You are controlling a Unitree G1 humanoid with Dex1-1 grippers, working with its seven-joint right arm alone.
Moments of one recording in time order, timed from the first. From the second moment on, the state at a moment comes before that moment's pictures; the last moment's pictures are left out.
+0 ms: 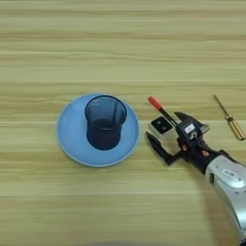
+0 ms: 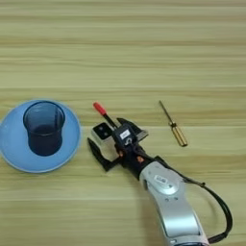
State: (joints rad) arm 0.09 -0.31 0.04 0.01 0.00 -0.01 0.49
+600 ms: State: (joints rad) arm 0.04 -0.30 0.05 0.14 0.01 -0.08 0.49
